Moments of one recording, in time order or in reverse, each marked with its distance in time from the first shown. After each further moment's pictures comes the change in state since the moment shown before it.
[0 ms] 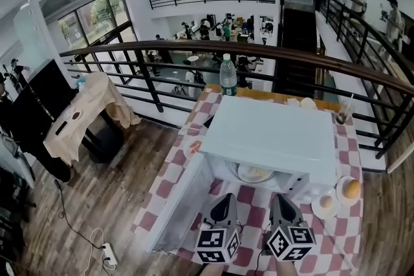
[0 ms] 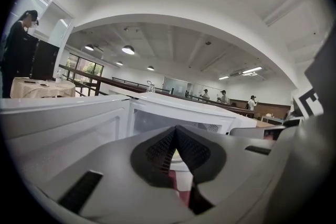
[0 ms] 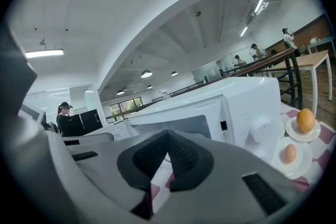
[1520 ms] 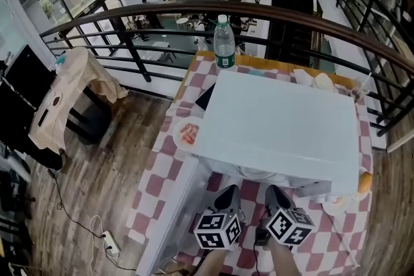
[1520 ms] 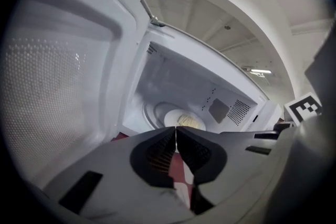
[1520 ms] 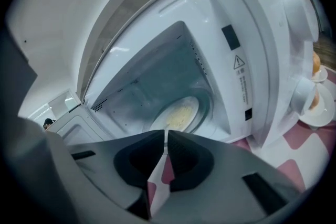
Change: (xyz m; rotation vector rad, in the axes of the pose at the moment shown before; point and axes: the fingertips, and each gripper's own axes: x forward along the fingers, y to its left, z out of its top) left arm 0.092 0.048 -0.095 -0.219 0.272 -0.049; right arm 0.099 -0.040 -0.091 0.267 0.238 -0.126
